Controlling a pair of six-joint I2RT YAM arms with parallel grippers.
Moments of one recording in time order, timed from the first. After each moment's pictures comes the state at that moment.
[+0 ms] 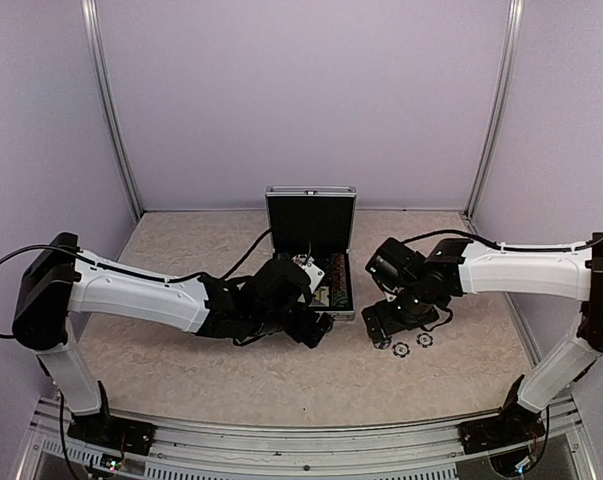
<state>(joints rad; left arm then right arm) -1.11 1.78 1.14 -0.03 -0.33 -0.14 0.88 1.52 1.07 -0.80 0.21 0.54</state>
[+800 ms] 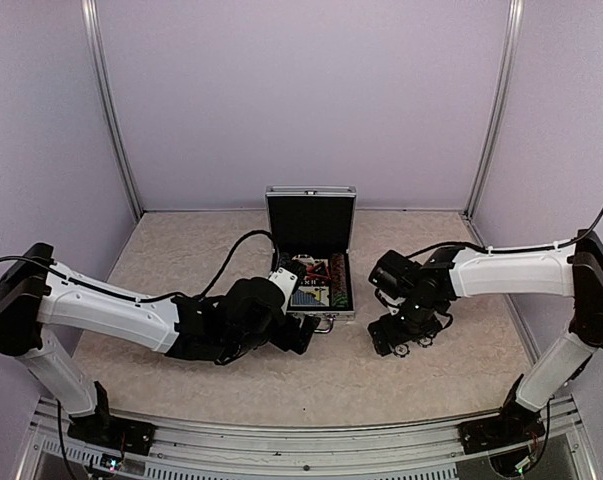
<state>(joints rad) -1.18 1.62 0.90 0.14 -0.48 -0.27 0.83 1.60 1.02 -0.80 0.12 0.46</state>
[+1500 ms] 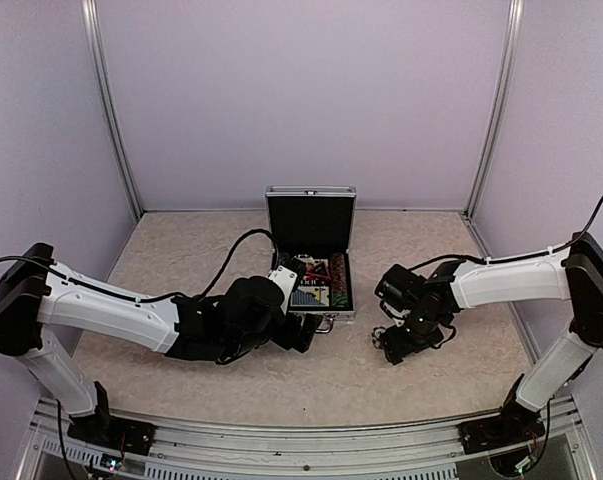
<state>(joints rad) -1.18 1.62 0.90 0.17 -0.47 -0.29 0.82 1.59 0.91 -0.72 0.13 0.42</state>
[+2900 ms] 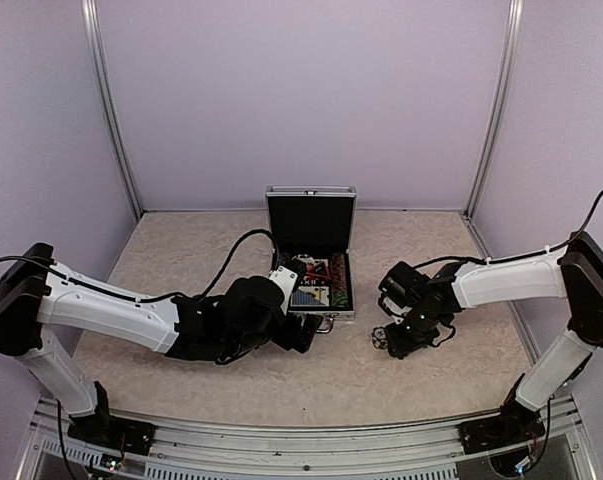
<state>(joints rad) -1.18 1.62 0.90 0.17 -0.46 -0.29 0.77 1.60 0.87 -0.60 0.08 0.37</state>
